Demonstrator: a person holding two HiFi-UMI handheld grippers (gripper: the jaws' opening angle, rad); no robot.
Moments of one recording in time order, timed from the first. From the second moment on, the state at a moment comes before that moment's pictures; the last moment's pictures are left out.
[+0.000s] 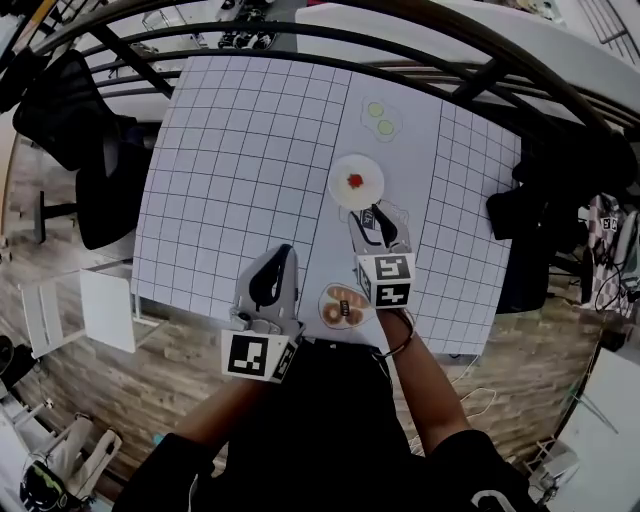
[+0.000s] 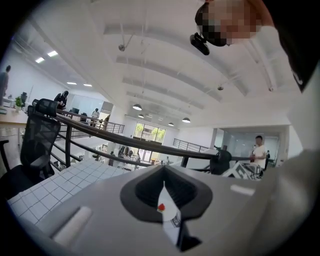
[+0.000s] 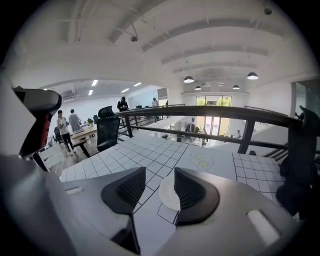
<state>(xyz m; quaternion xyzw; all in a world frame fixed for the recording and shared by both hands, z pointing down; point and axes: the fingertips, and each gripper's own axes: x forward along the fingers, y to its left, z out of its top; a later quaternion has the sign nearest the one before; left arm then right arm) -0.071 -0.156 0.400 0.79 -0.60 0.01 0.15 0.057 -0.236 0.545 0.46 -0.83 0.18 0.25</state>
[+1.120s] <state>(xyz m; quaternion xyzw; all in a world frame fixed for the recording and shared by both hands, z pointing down) -0.009 -0.010 0.325 0.87 -0.48 -0.03 0.09 0.084 -0.051 0.353 0.55 -0.82 0.09 0.10</state>
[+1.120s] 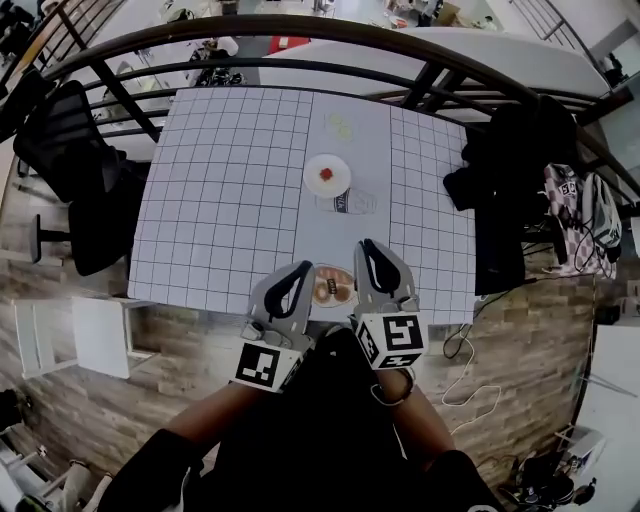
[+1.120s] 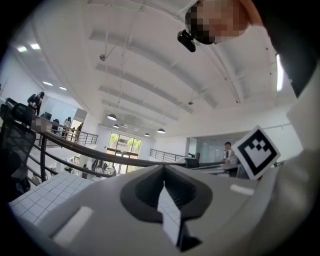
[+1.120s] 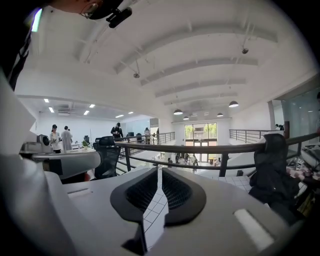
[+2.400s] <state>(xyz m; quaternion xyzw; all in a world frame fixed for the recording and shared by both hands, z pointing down) 0.080 0.152 0.325 0.84 -0.54 -0.03 0.07 0.143 0.147 0.333 0.51 -0.85 0.04 0.08</state>
